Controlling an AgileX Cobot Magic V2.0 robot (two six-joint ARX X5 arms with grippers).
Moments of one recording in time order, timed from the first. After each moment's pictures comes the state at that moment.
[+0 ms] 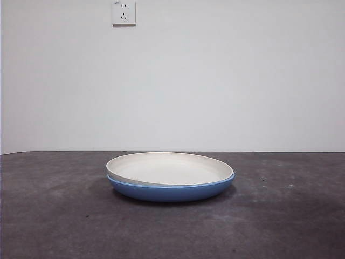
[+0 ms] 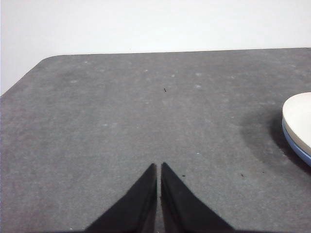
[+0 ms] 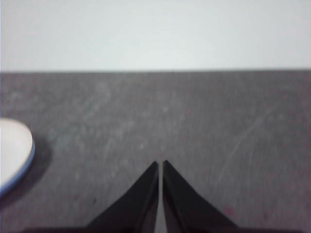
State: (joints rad) left arm 0.01 0.00 0.03 -0.18 0.10 0.04; right arm 0.00 0.01 0.02 -0.12 -0.10 0.08
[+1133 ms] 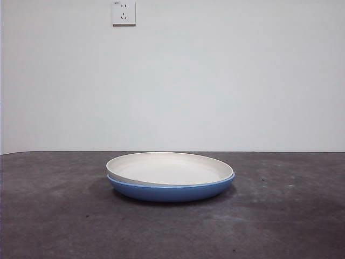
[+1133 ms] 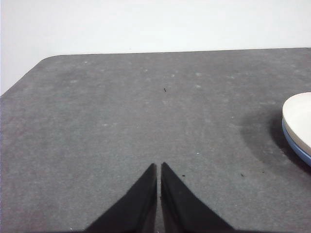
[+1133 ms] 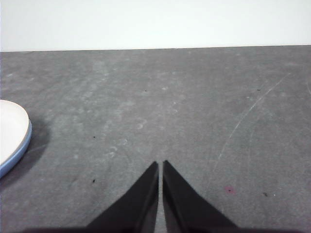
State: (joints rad) left arm 0.01 0.00 0.03 -0.18 0.10 0.04; right arm 0.00 0.01 0.02 -0.16 -0.10 0.09
